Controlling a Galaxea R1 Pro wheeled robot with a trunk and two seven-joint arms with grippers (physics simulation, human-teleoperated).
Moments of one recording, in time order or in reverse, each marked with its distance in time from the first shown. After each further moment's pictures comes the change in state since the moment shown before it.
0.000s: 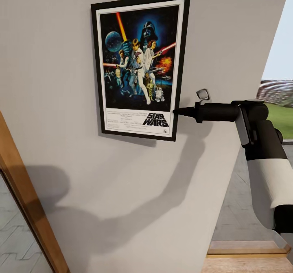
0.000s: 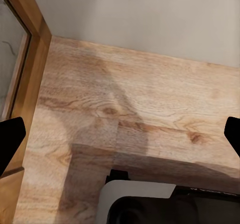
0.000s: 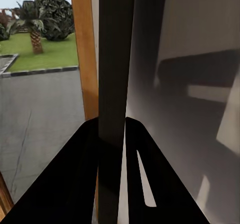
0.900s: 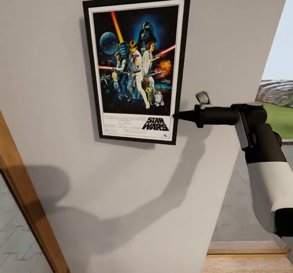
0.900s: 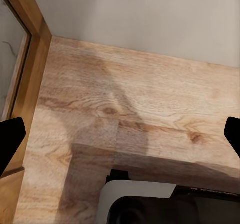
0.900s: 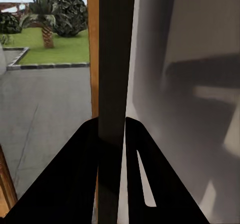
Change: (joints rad) left arm 0.000 0.000 0.000 0.000 -0.001 0.000 0.001; right arm 0.026 -0.004 0.003 -0.003 0.002 -0.072 0.058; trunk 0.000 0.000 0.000
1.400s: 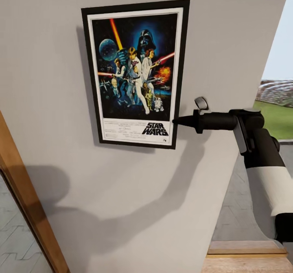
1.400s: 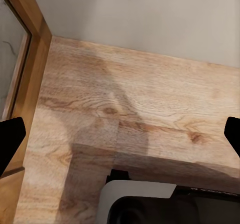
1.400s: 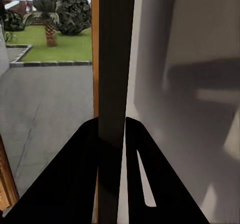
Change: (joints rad) left arm 0.000 0.000 0.000 0.000 0.000 0.000 0.000; right arm 0.039 0.000 0.000 0.003 0.001 -0.052 0.016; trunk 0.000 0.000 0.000
